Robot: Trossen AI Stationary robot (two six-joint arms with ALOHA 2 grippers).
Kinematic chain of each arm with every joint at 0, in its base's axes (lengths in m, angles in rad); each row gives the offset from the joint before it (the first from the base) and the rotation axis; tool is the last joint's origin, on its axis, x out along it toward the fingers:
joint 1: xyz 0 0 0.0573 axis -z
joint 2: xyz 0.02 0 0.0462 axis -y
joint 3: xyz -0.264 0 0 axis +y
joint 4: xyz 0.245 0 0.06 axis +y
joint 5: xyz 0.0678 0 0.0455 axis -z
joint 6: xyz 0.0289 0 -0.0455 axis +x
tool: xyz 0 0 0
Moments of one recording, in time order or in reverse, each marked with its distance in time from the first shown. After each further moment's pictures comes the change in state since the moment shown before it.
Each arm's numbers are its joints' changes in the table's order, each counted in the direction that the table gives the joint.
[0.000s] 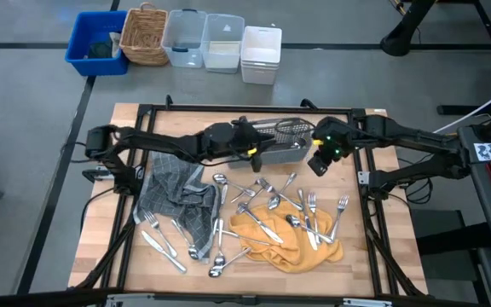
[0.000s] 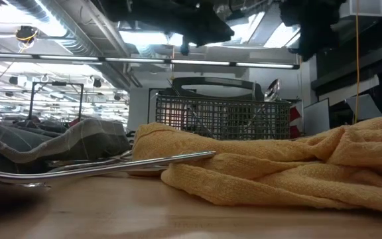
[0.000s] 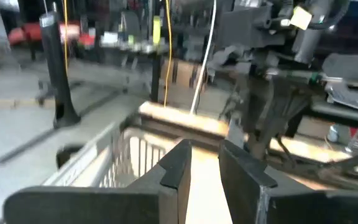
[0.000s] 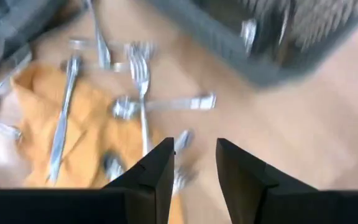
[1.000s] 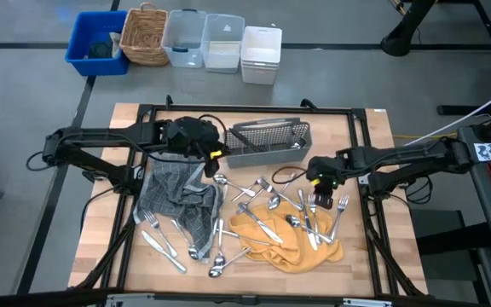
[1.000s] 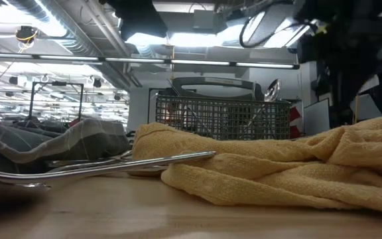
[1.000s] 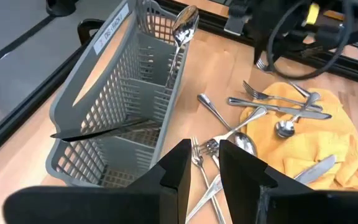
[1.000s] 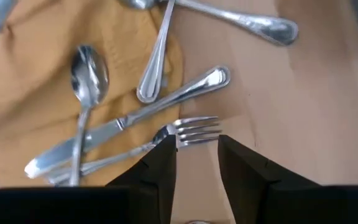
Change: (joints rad) left arm 0.017 0.416 0.003 0.896 0.067 -0.104; right arm -0.214 0.031 0.446 -0.305 -0.074 -0.249
